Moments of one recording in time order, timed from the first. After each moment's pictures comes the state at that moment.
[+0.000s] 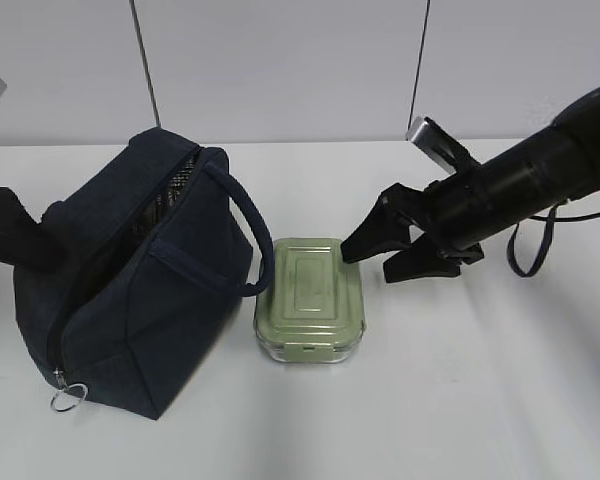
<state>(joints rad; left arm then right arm) -0.01 1.45 -0.97 -0.63 1.00 0.72 0.10 1.99 -1.21 1.14 0.93 -0.84</state>
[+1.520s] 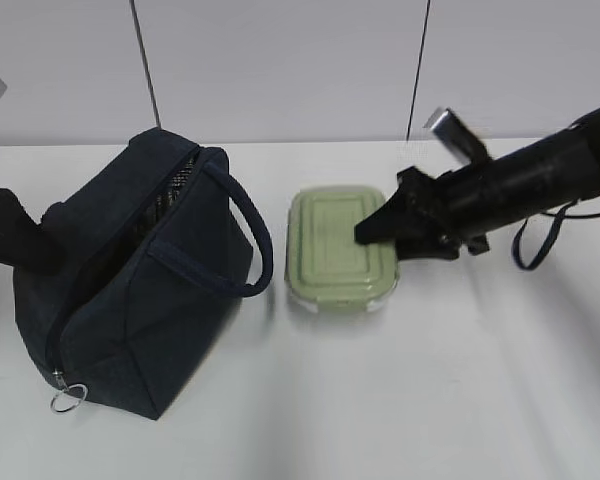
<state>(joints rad) -0.01 1.45 -0.97 -0.62 1.00 0.72 0.04 1.97 -1.21 1.25 0.94 -0.91</state>
